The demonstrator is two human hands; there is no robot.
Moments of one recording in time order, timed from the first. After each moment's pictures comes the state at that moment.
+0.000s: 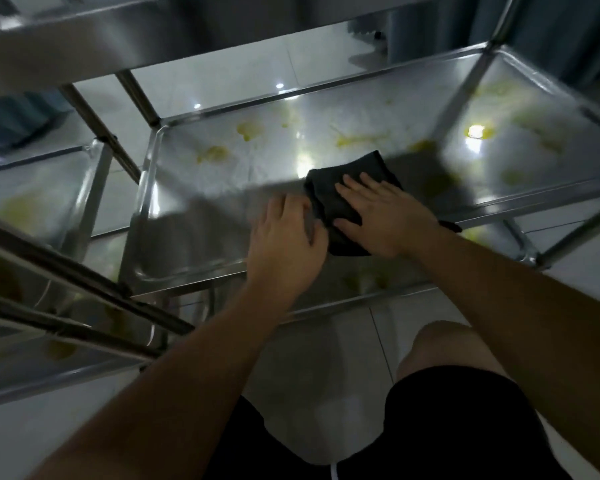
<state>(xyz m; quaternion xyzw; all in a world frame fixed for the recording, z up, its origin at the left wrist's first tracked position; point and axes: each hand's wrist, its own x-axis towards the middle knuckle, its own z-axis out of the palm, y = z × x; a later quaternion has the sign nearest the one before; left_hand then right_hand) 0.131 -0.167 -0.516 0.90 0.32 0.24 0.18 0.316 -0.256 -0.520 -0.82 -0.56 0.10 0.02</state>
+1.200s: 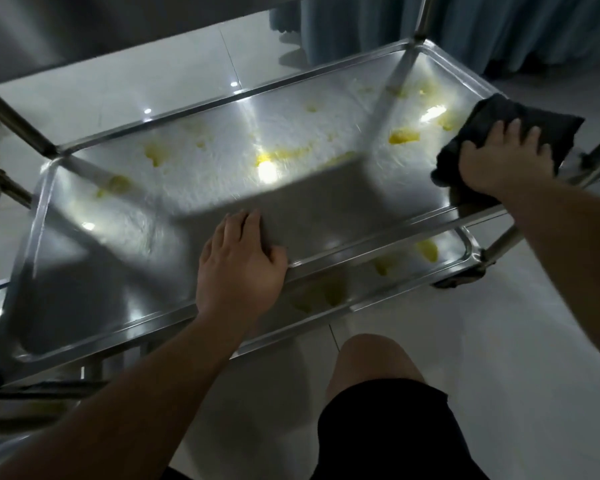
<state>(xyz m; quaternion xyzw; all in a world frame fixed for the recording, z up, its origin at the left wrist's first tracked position) 0.210 -0.173 -0.544 0.92 0.36 0.11 0.08 0.557 -0.385 -0.523 -0.99 -0.13 0.07 0.04</state>
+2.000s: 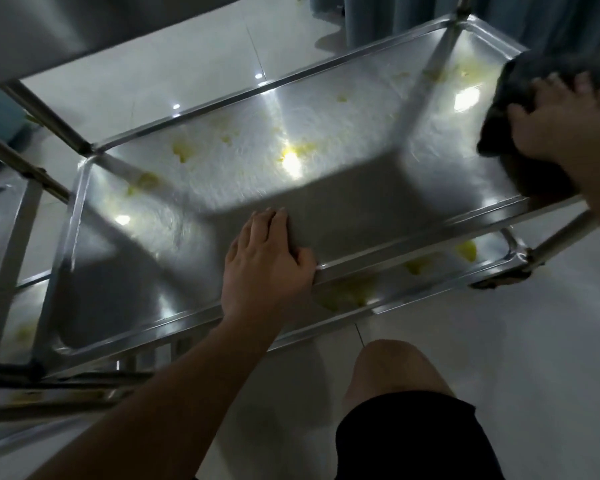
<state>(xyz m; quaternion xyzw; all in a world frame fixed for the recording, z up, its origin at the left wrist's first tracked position) 0.210 -0.175 -0.541 0.92 0.37 0.10 0.08 0.618 -0.372 -0.531 -0.98 -0.21 0.02 0.05</state>
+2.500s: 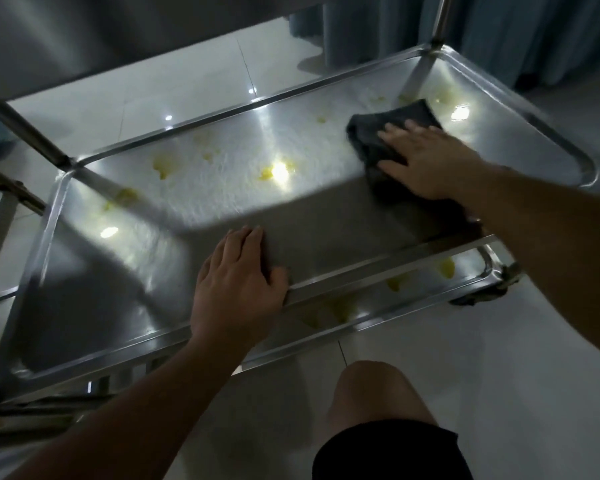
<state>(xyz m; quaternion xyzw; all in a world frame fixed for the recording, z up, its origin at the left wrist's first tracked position) 0.209 -0.174 -0.546 0.92 0.37 0.11 0.07 0.547 -0.299 -0.515 -0.87 -0.49 0.04 0.03</state>
